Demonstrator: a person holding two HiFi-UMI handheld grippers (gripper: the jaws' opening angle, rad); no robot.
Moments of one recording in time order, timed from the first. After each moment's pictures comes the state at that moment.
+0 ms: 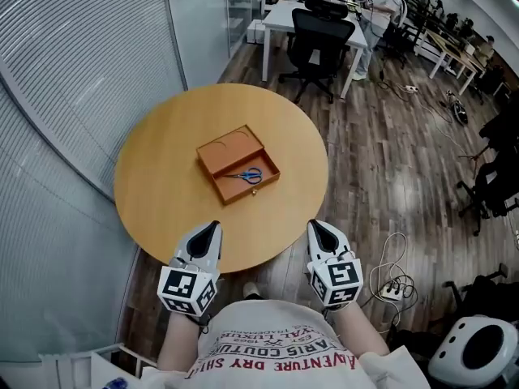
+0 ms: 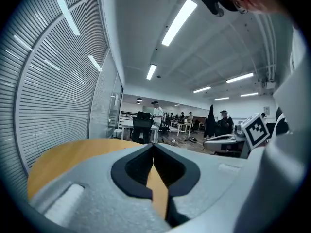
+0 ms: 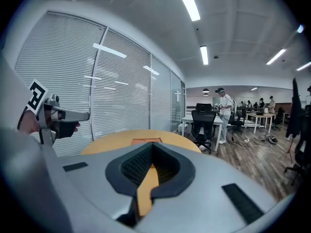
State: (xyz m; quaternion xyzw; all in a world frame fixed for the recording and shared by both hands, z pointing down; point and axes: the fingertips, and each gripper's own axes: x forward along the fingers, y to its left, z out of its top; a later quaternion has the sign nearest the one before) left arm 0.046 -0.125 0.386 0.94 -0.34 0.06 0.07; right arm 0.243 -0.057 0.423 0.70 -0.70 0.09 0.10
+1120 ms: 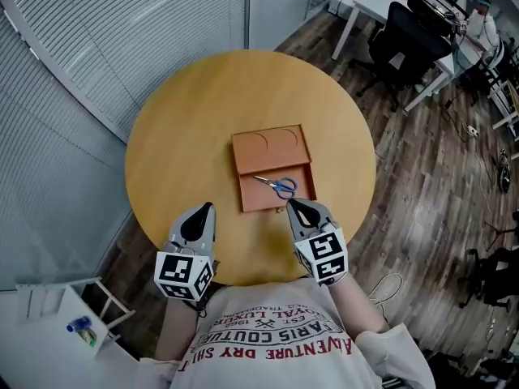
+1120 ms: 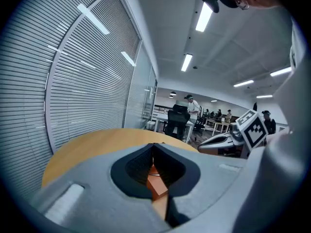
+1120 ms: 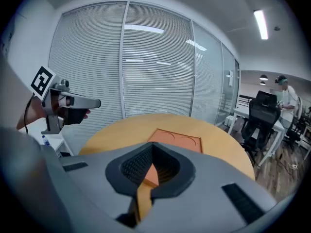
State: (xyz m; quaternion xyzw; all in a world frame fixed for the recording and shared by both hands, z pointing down) left arm 0.031 -0.285 0.448 0.84 -0.52 0.09 0.14; right arm 0.202 -0.299 0.499 0.45 -0.85 0.11 0.23
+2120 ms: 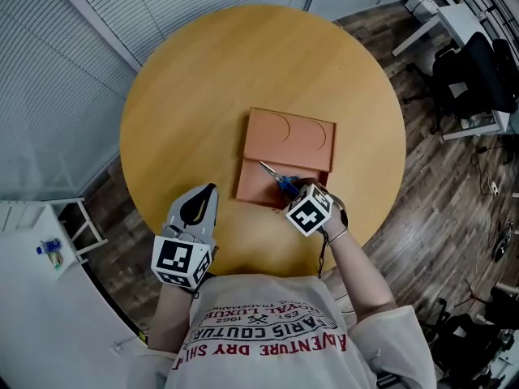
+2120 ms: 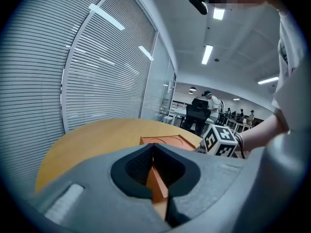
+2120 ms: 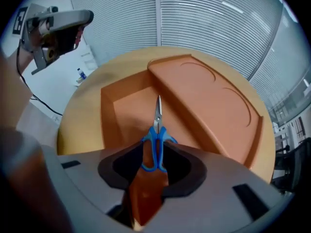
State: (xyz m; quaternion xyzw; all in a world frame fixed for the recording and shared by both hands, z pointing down) left arm 0.043 -0.334 0.519 0.76 -0.61 0.10 0.19; right arm 0.215 -0.378 0.700 0.13 -0.80 0.10 0.58
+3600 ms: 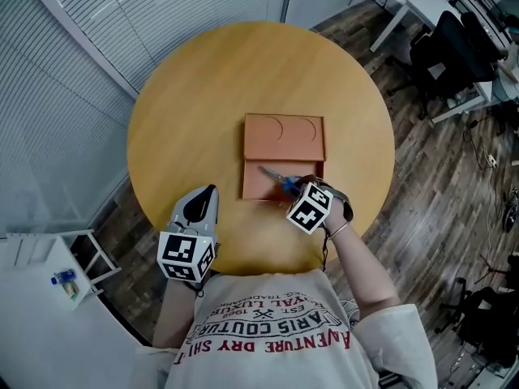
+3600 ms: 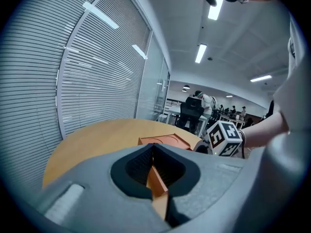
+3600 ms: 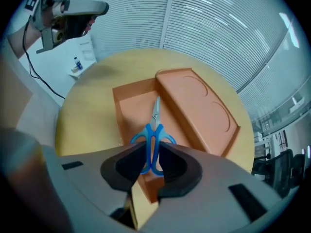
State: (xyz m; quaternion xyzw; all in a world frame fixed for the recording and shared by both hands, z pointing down) left arm 0.026 -0.317 0.504 0.79 -0.58 0.12 0.18; right arm 0.215 -0.361 0.666 0.17 -0.78 0.03 0.60
